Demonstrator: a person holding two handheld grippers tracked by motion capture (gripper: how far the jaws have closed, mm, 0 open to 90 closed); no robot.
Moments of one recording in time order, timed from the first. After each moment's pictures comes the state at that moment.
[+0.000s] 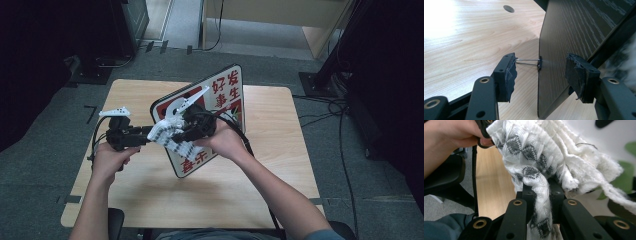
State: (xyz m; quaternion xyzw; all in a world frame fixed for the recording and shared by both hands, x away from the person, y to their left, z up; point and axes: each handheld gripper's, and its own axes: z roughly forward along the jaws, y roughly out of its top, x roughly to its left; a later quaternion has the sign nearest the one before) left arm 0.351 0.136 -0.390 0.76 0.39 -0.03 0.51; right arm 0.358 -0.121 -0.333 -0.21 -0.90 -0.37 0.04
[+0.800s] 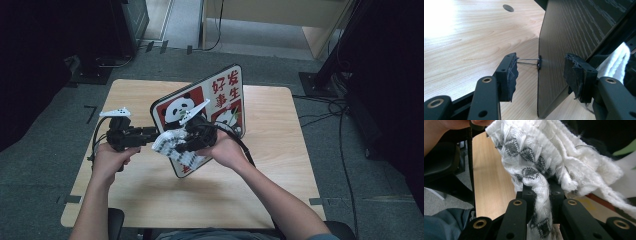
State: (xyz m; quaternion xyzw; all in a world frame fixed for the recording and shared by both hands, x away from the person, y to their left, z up) left arm 0.350 0.136 -0.391 0.77 0.39 -0.03 0.51; right arm 0.351 -0.125 -0.369 -0.22 -0.90 -0.36 0.06
